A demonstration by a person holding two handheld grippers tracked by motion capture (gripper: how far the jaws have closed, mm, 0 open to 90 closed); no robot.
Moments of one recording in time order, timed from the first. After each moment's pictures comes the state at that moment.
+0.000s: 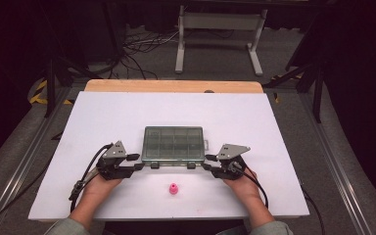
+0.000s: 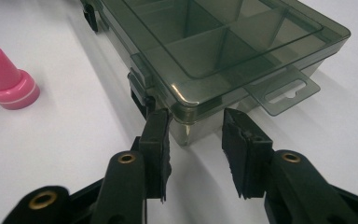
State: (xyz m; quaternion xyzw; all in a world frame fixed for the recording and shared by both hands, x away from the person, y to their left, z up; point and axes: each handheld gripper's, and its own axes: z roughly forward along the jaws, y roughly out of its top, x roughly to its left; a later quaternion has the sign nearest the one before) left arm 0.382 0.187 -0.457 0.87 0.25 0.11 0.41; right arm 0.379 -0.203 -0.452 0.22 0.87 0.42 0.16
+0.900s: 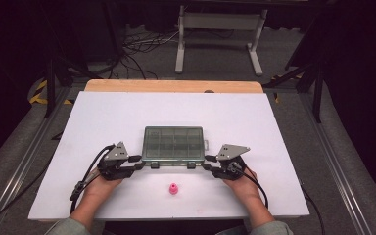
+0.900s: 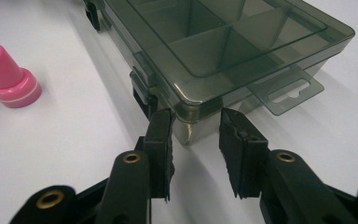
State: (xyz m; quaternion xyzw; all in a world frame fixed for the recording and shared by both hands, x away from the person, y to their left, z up) left arm 0.380 0.184 -0.456 0.87 0.24 0.12 0.41; right arm 0.378 -0.203 -0.453 0.22 0.87 0.42 0.16
